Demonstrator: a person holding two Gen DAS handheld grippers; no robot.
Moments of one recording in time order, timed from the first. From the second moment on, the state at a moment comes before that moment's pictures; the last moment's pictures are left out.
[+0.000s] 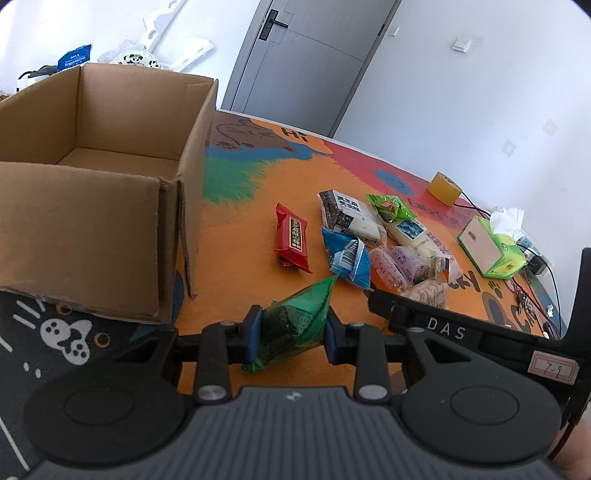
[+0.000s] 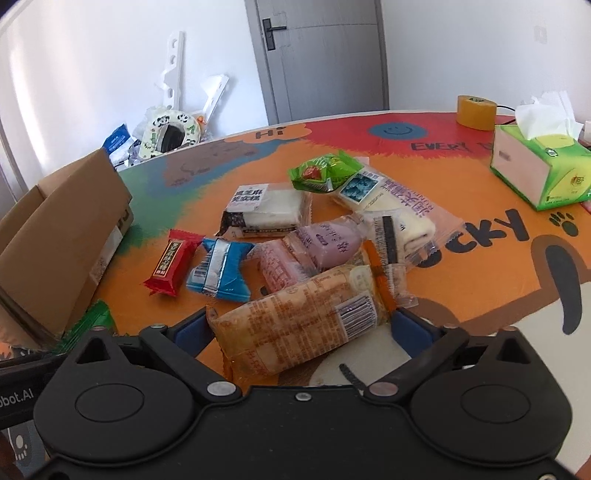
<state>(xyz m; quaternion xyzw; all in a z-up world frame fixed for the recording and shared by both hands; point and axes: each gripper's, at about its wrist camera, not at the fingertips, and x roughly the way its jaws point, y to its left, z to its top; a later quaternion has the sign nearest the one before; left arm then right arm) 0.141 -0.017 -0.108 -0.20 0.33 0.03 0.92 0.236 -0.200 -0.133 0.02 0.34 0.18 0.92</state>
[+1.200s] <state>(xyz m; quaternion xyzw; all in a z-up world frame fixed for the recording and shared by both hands) 0.102 -0.009 -0.028 -0.17 0.23 0.04 0.96 0.187 -0.227 -0.061 0.12 0.27 0.29 0.91</state>
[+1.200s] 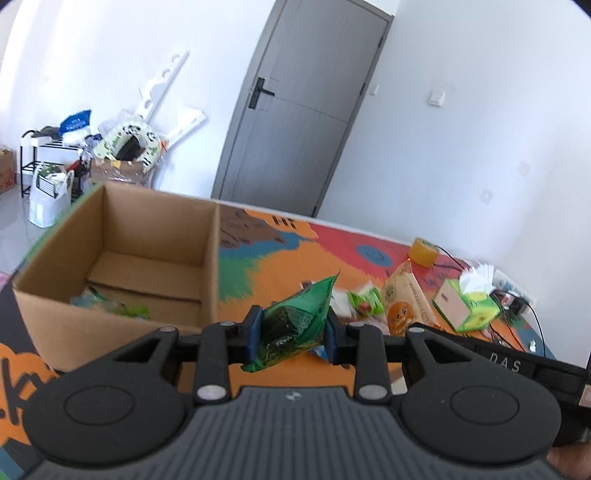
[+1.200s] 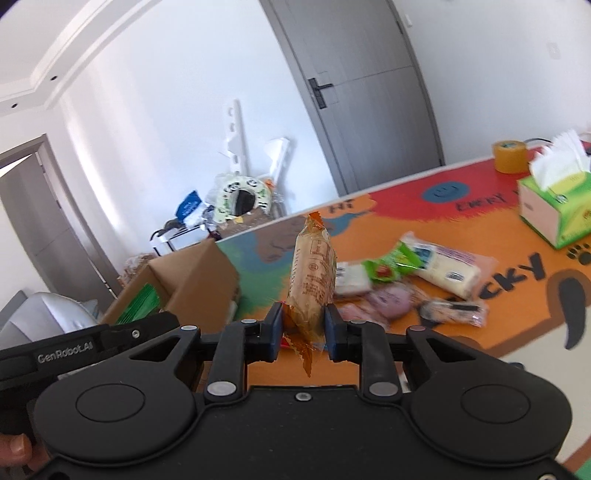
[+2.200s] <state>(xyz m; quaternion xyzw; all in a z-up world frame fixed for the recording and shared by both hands) 0.108 0.109 -0.026 -0.22 0.21 0.14 0.94 0.190 -0.091 -0.031 0.06 0.26 0.39 0.88</state>
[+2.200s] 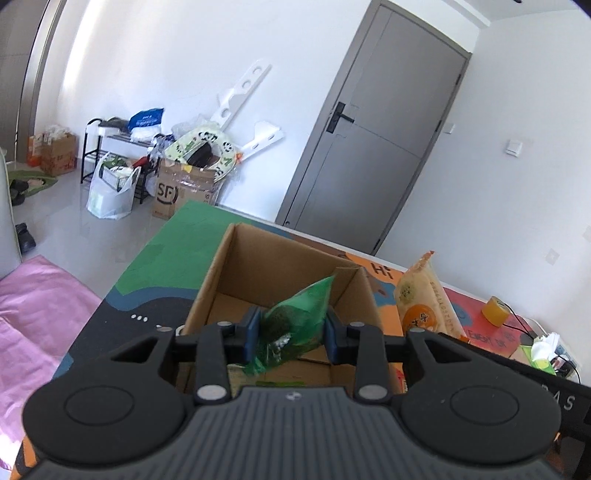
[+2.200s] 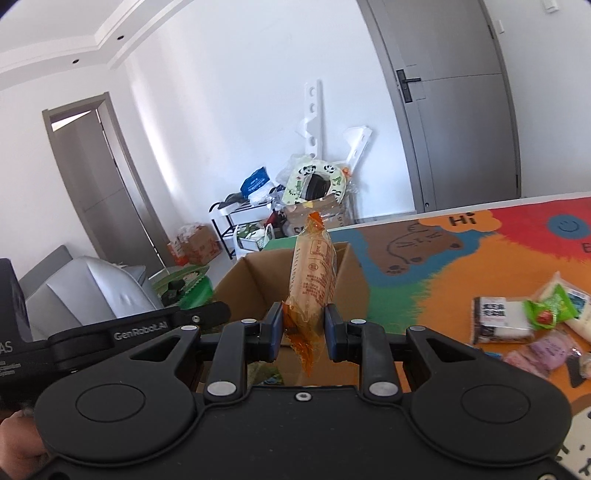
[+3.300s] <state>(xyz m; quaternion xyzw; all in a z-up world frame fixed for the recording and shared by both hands) 0.089 0.082 -0.028 -0.18 0.23 0.14 0.95 0.182 -0.140 -0.051 0.07 0.28 0.32 0.90</state>
